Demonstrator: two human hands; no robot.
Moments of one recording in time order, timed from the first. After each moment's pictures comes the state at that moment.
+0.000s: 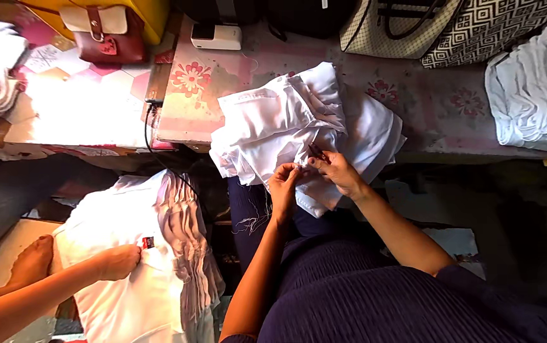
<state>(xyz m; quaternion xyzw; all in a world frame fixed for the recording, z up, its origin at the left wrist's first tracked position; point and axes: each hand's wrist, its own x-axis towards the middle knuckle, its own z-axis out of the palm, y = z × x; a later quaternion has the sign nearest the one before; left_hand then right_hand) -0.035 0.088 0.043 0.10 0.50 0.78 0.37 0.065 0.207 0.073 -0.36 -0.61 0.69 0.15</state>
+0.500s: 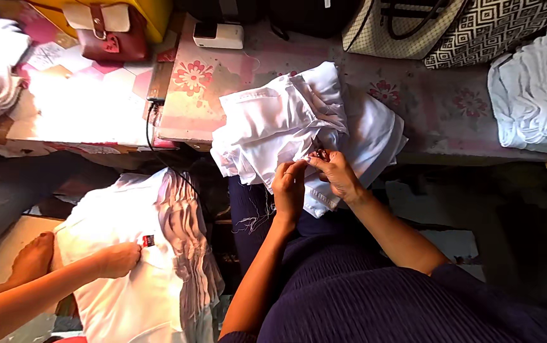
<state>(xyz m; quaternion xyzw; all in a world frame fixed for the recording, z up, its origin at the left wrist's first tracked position) -0.033 0.087 0.050 0.41 0.69 0.59 -0.02 0.049 0.191 0.085 -0.40 -0.56 0.70 0.20</state>
